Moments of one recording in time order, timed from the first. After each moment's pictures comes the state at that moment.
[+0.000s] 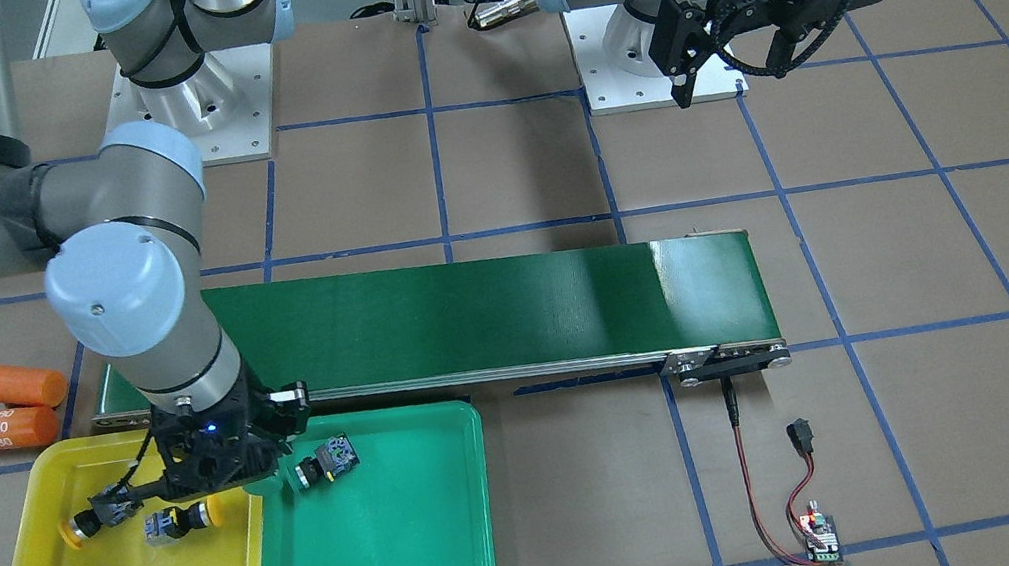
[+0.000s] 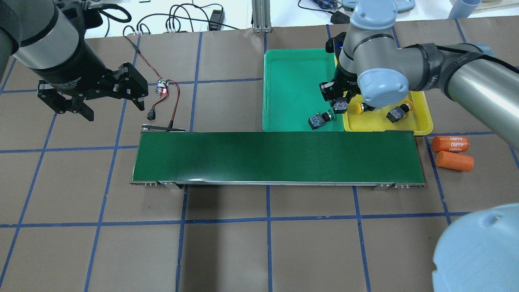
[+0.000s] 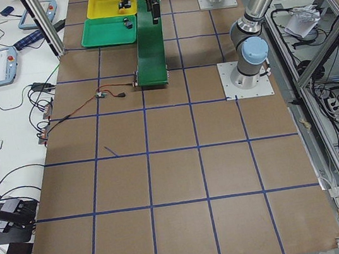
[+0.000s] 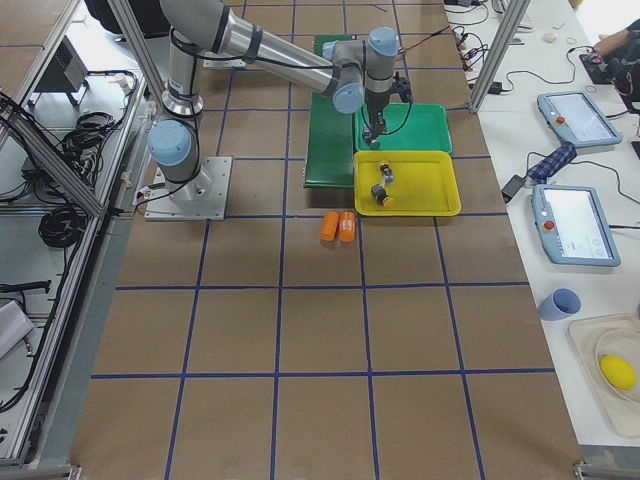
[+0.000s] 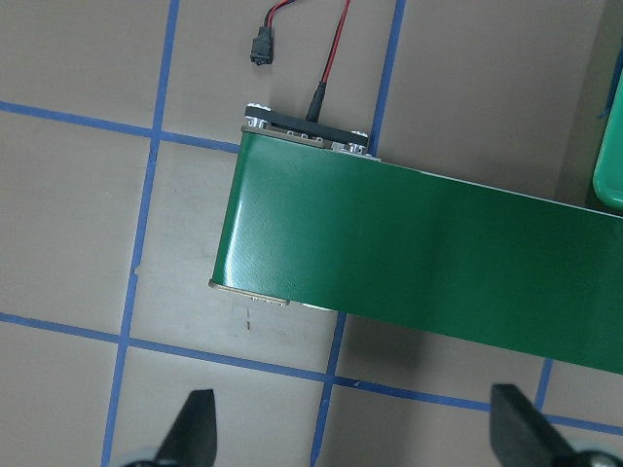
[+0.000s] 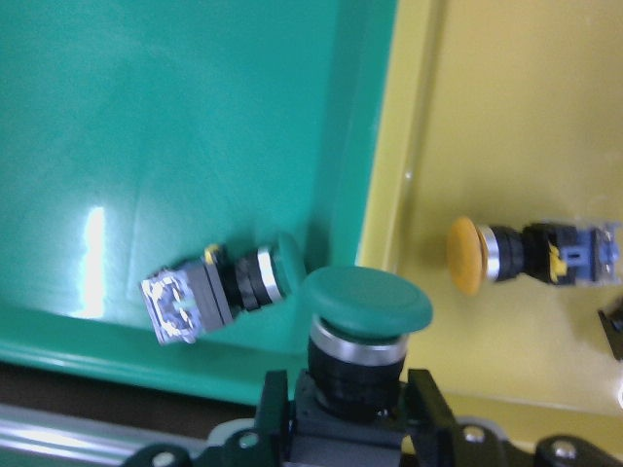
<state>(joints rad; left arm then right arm) -1.54 -1.43 -1.63 -1.59 1.60 -0.17 1.66 -1.15 1.62 -2.13 -1.59 -0.07</state>
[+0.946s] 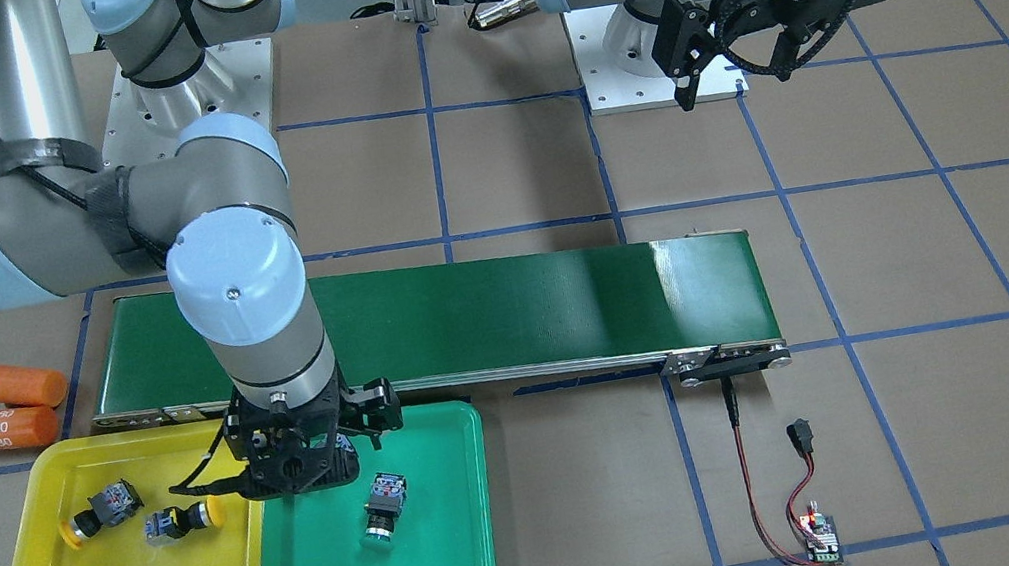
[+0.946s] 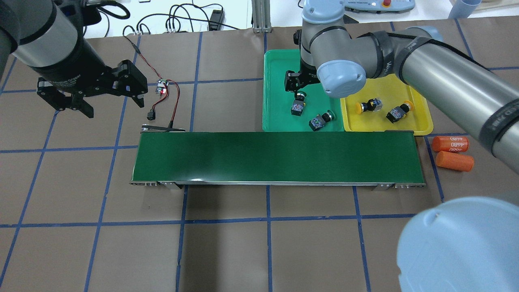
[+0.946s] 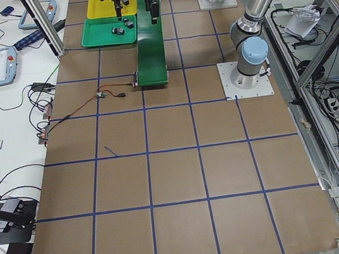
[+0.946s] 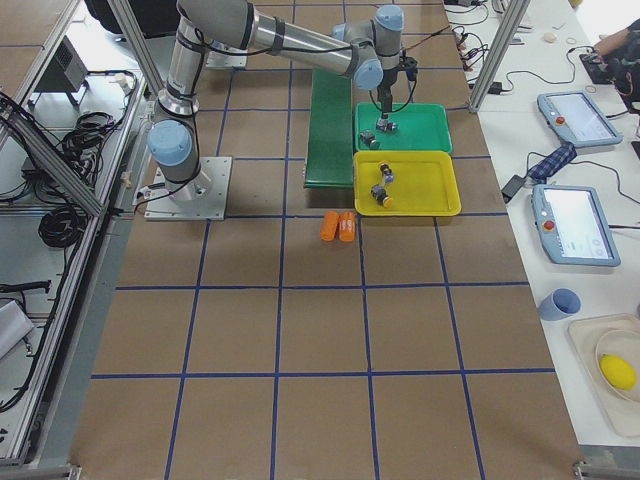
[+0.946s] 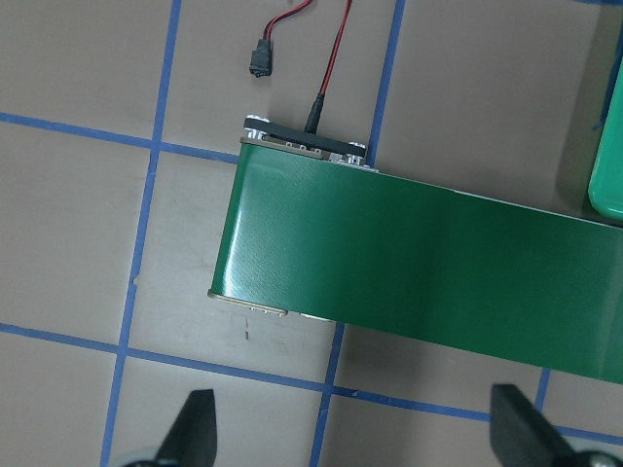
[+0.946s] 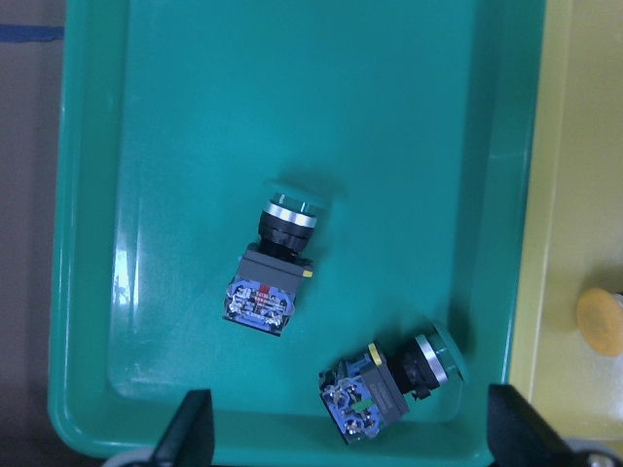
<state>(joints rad) -1.54 -1.43 -1.63 -1.57 1.60 -0.17 1.74 -1.14 1.51 -2.02 -1.62 0.12</state>
